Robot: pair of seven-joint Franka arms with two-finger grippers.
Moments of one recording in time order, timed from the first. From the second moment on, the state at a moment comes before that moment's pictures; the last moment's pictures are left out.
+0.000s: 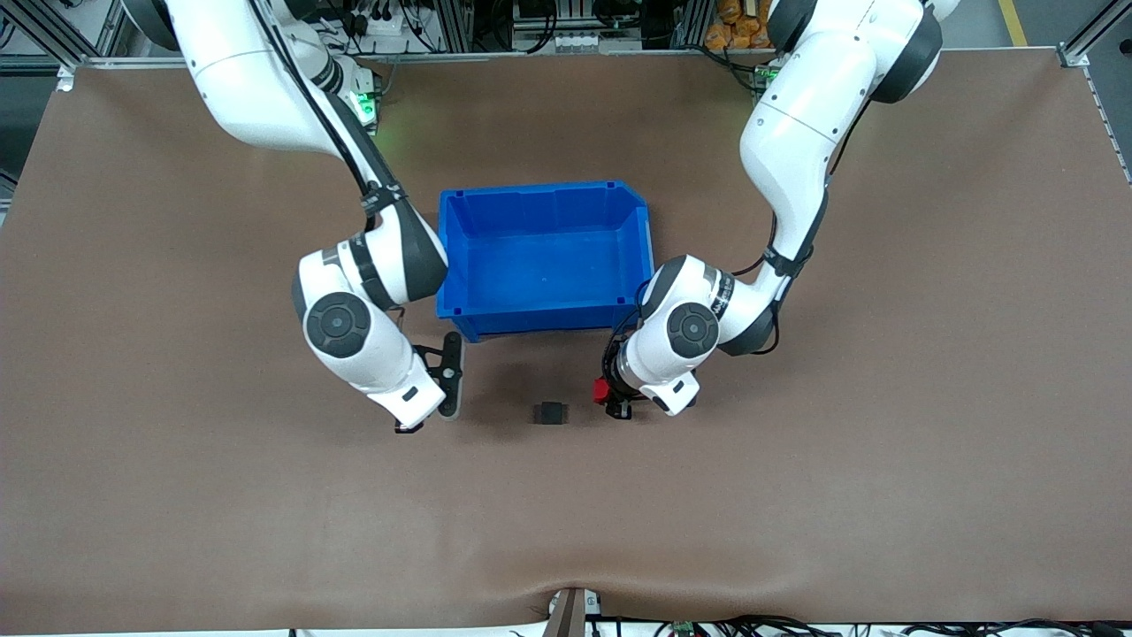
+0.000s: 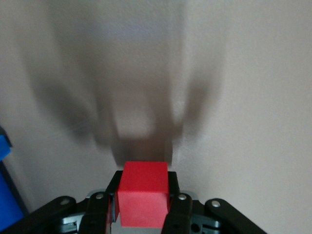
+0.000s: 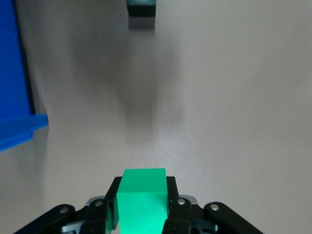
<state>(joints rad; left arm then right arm) -0.51 0.92 -0.11 -1.33 -0.21 2.40 -1.99 0.47 0.70 -0.06 -1.41 0.03 2.15 -1.13</state>
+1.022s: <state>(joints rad) -0.55 1.01 -0.11 -1.22 -0.21 2.41 -1.99 0.51 0.80 -0.06 -1.33 0.03 2.19 -1.03</state>
